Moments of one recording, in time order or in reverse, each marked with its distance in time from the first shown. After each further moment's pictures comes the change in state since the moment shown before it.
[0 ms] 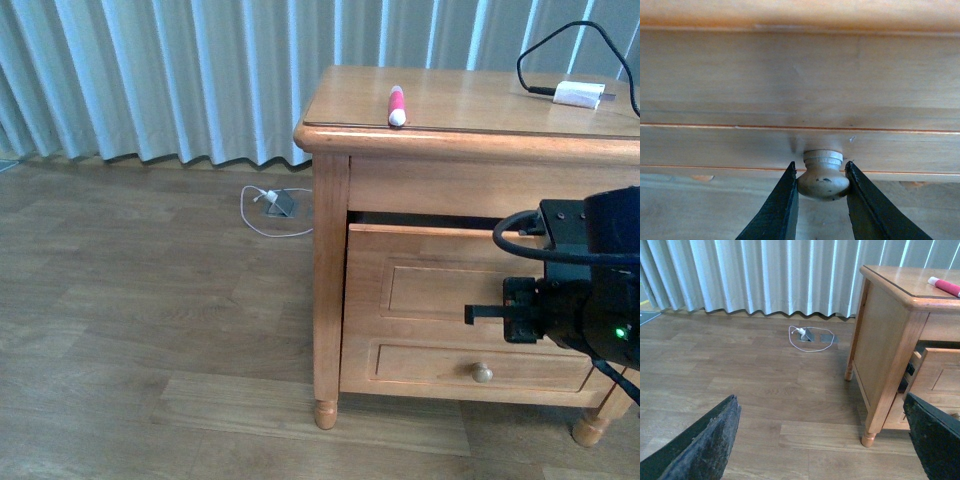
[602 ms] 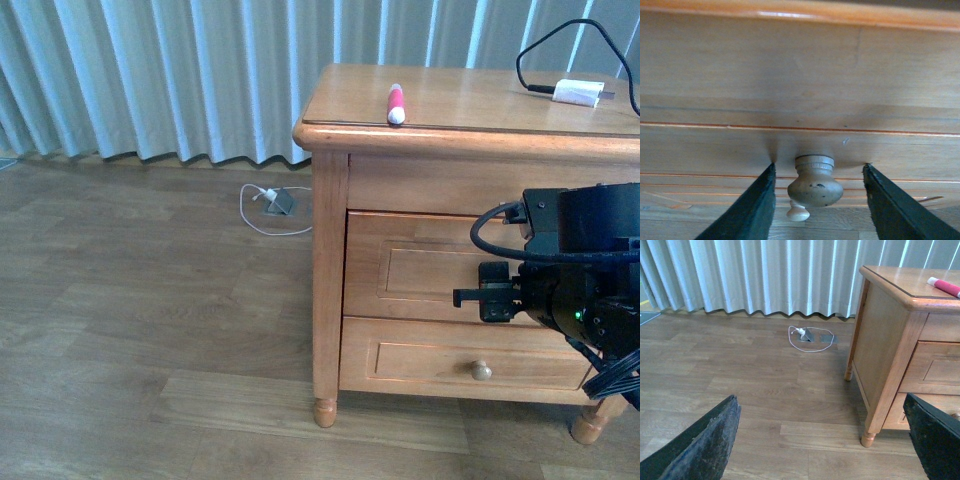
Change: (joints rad) left arm 0.000 0.000 0.000 0.000 0.000 0.000; right arm -0.011 0.137 0.158 0.072 0.079 -0.058
